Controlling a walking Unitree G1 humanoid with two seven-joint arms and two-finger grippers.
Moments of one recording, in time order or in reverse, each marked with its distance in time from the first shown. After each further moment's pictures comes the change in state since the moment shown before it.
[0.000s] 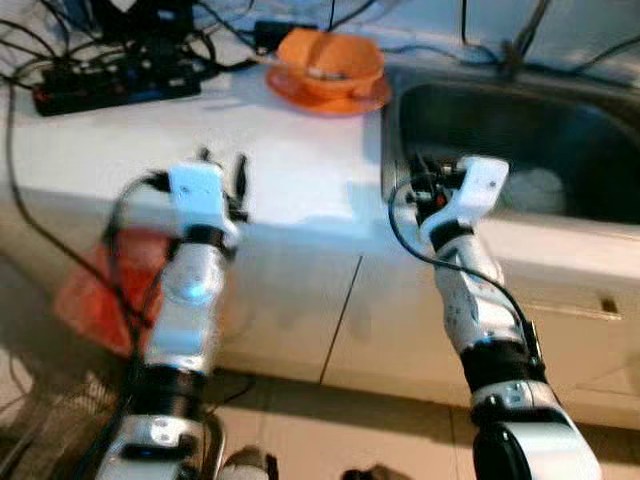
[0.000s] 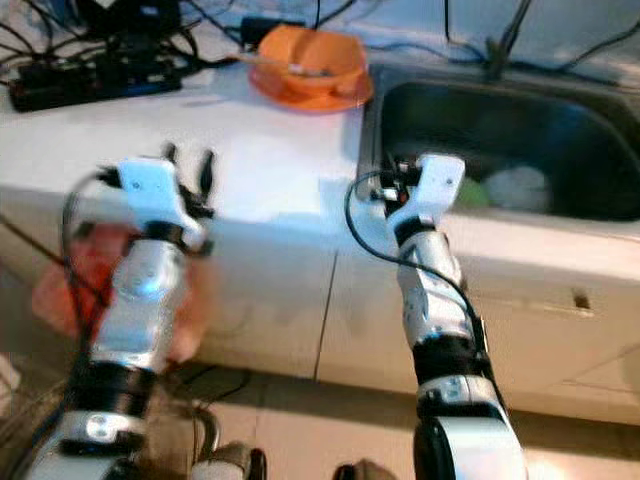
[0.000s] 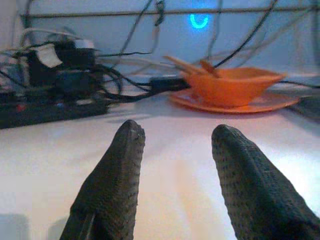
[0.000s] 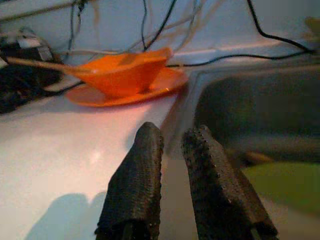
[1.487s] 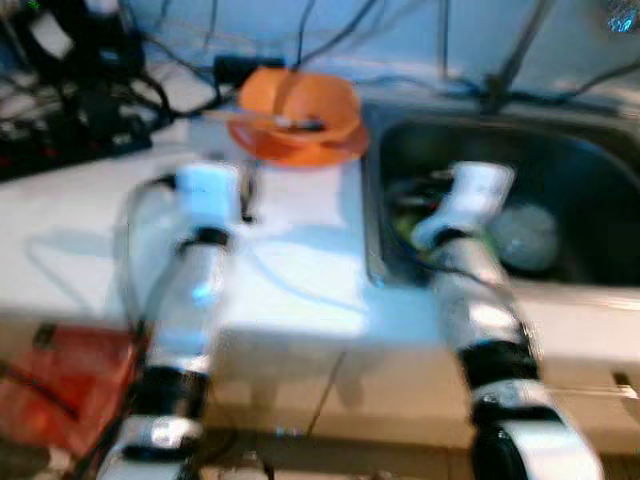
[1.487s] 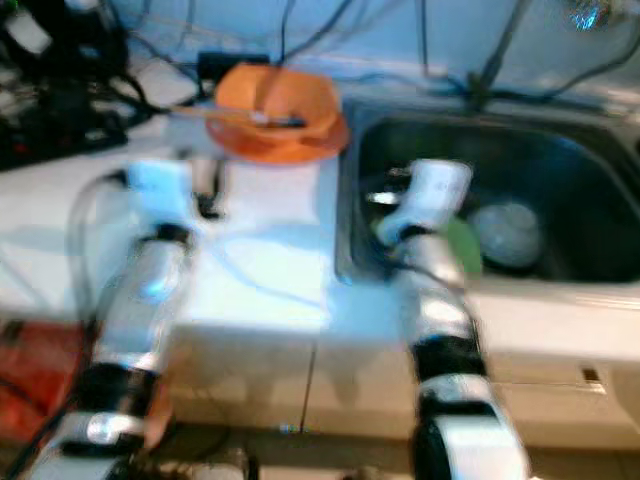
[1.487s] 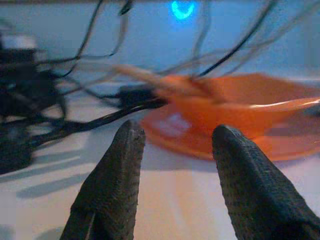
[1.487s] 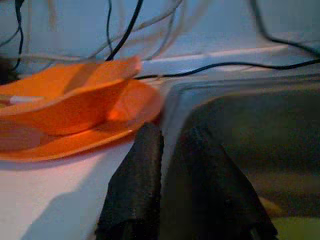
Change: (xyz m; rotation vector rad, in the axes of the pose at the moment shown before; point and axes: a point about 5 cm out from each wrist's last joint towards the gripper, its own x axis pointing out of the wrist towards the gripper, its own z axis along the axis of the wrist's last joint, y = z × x) left arm 0.000 0.006 0.000 0.009 0.014 0.002; right arm 0.003 0.014 -0.005 0.012 0.020 0.036
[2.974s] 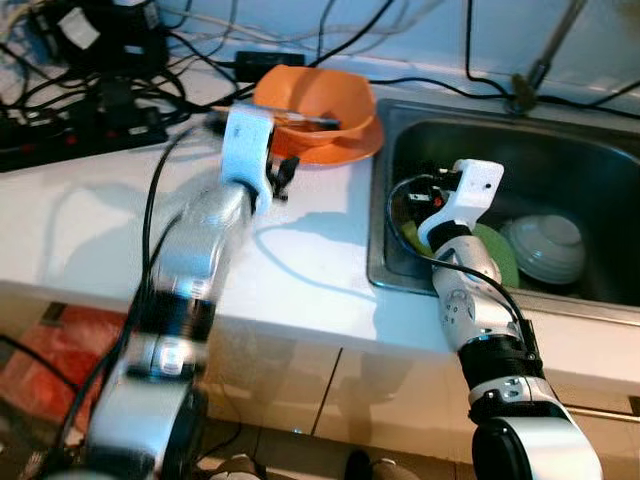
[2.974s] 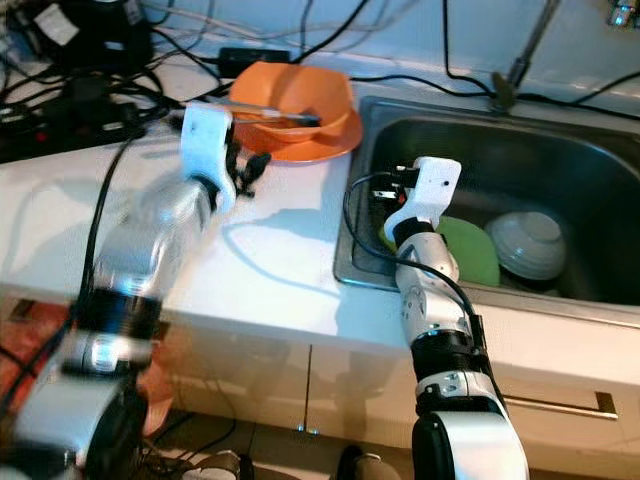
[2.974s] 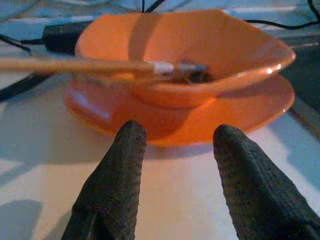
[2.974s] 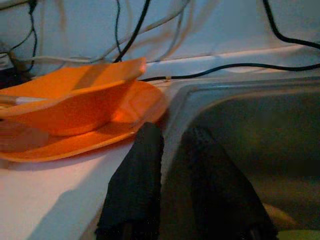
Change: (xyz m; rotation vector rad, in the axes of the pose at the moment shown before) left arm 0.058 -0.026 0.031 -0.041 0.368 -0.270; right arm 0.002 -0.005 0.003 -0.008 -0.010 -0.017
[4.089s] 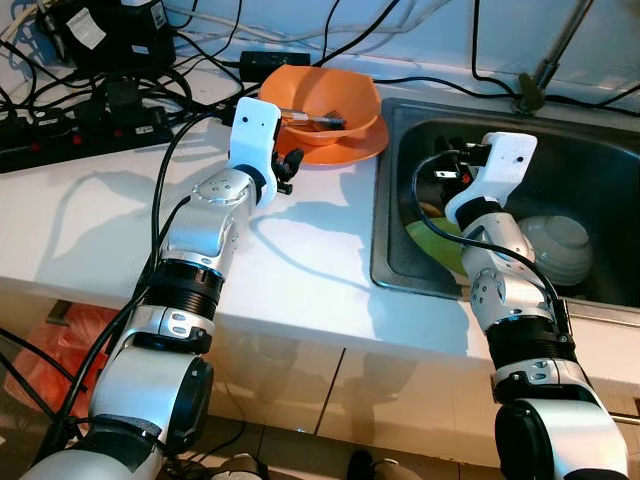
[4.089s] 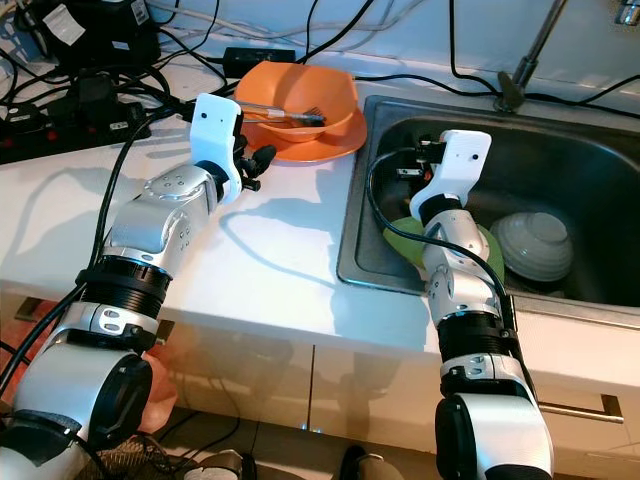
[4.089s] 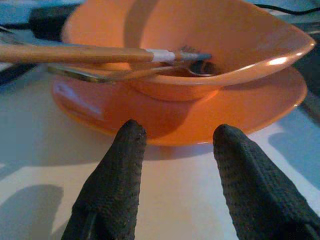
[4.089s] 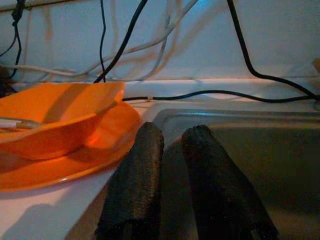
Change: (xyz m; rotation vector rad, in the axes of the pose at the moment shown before) left arm 0.014 0.001 -0.004 -0.020 0.049 -0.024; right arm 0.011 -0.026 0.032 -0.092 -0.029 -0.029
